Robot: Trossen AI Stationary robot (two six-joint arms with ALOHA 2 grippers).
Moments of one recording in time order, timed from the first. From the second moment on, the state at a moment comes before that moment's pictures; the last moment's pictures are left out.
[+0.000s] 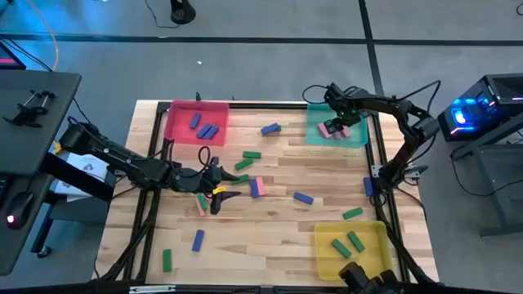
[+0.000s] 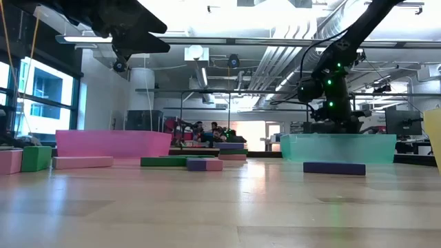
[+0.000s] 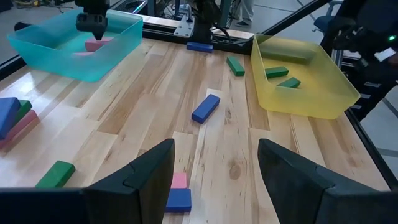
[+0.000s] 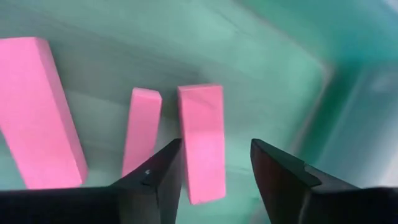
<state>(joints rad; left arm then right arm) -0.33 1.15 0.59 0.16 -0.38 -0.28 -0.94 1.69 1.02 -0.86 0.28 0.23</state>
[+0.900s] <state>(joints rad) -0.33 1.15 0.59 0.16 -0.42 -0.27 -0.03 1.10 0.72 -0.51 0.51 0.47</state>
